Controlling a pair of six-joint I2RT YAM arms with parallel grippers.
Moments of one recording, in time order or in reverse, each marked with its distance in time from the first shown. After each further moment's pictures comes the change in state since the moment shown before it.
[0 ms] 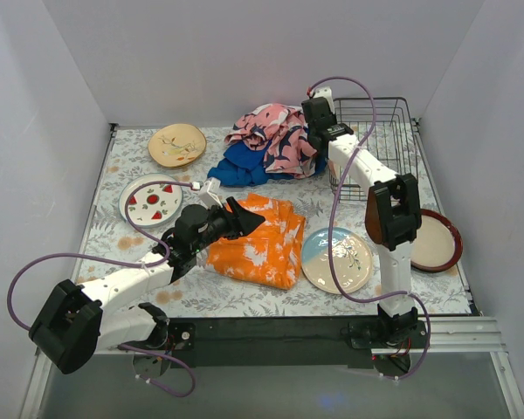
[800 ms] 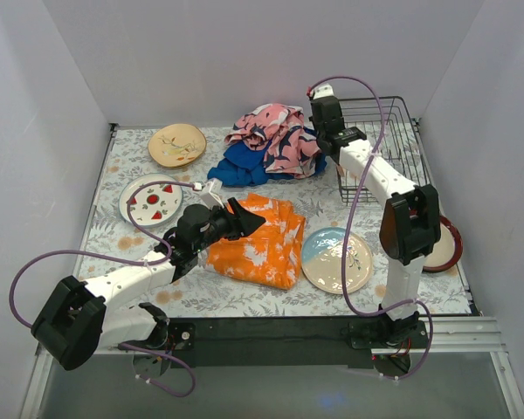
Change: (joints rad) left arm 0.000 0.027 0.000 0.003 0.003 0.000; right arm 0.003 -0.192 -0.166 0.059 -0.114 -0.134
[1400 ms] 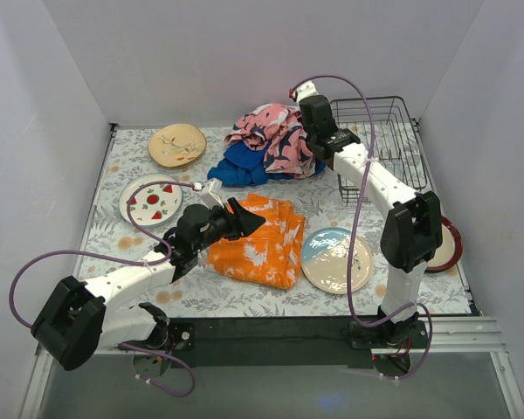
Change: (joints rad) left arm 0.000 -0.002 0.000 0.000 0.000 0.000; right arm 0.088 -0.062 0.000 0.029 0.078 -0.187
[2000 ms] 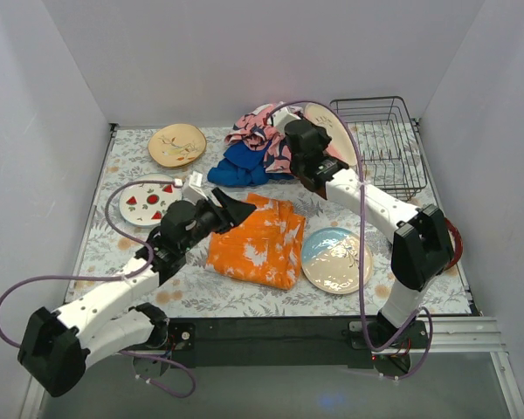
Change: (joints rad) left arm 0.021 -0.150 0.040 -0.154 -0.066 -0.115; right arm 0.157 -0.128 -0.238 0.289 0.208 -0.387
